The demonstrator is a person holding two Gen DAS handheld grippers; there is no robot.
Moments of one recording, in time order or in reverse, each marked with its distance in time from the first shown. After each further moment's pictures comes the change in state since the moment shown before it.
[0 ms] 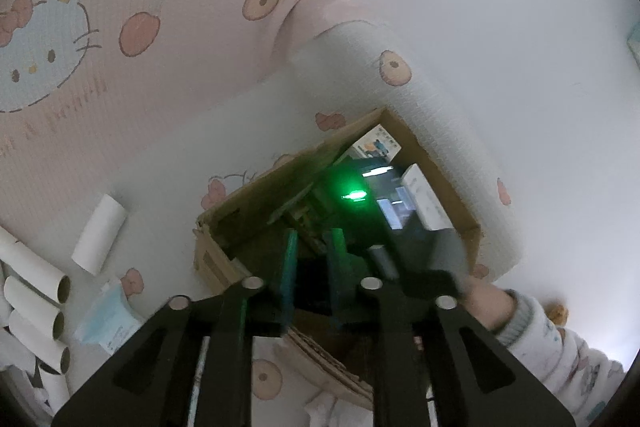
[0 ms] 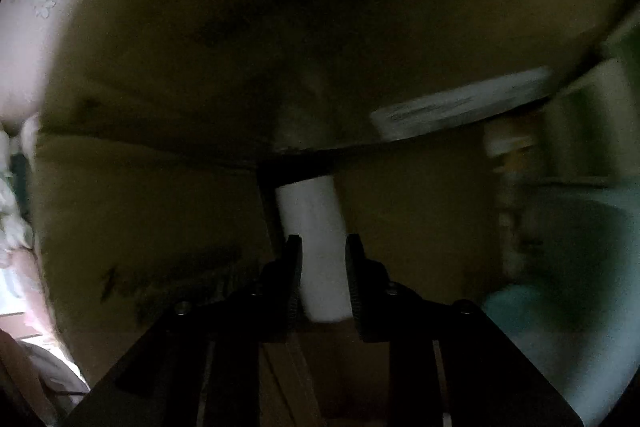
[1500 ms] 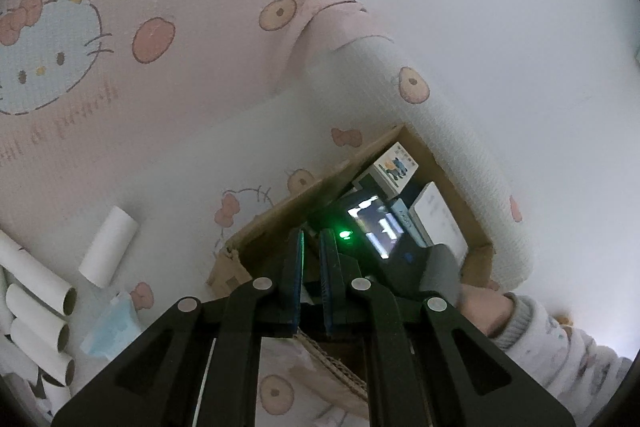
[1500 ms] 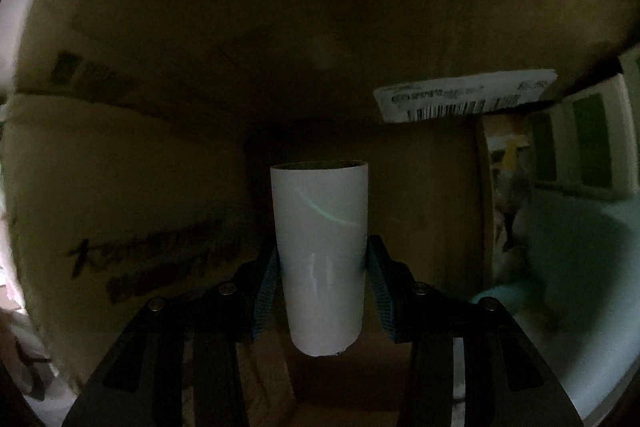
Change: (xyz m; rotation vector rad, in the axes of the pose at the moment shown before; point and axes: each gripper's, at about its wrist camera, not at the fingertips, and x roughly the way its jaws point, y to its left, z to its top) left arm 0.008 0.020 0.005 -0.022 -0.036 0.009; right arm 0.008 -0.007 0.042 -0.074 0.118 -0.023
